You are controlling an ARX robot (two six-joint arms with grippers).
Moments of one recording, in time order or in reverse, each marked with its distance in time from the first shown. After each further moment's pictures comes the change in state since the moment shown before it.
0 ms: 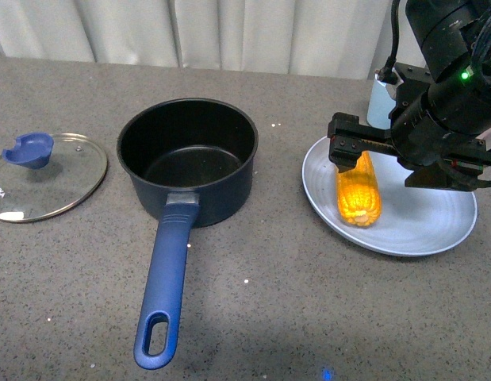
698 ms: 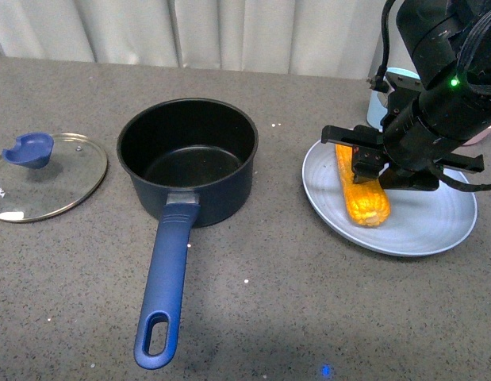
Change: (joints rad) left arm 0.000 0.000 0.000 0.000 0.000 0.000; right arm 0.003 0.029 0.022 -0.012 -0.042 0.003
